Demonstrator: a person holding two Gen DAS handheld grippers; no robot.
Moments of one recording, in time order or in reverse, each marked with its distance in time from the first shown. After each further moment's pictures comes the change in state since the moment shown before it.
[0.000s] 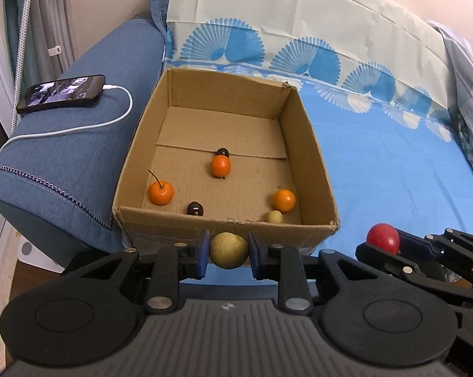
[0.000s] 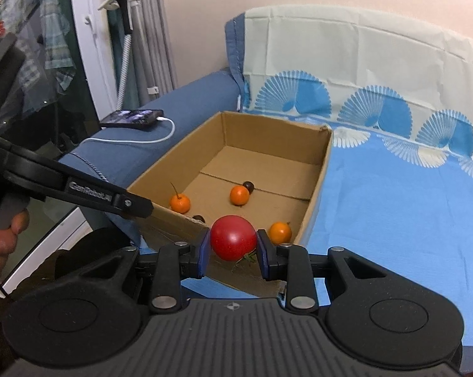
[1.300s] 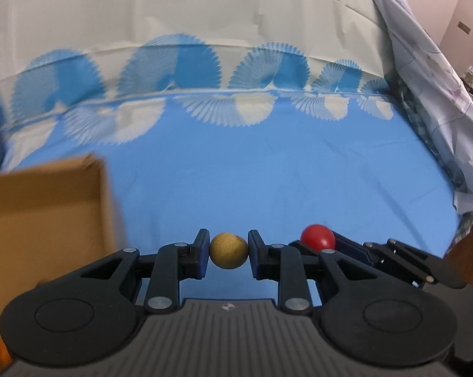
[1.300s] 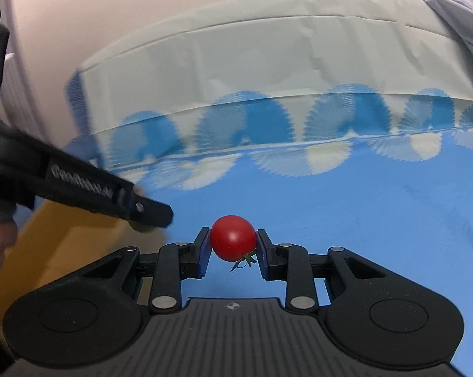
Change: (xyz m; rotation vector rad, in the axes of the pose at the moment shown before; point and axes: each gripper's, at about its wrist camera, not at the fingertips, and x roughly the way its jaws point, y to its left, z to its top) left arm 0.154 -0.225 0.147 0.245 0.050 -0.225; right arm 0.069 -0.245 0.028 0.280 -0.141 -0.158
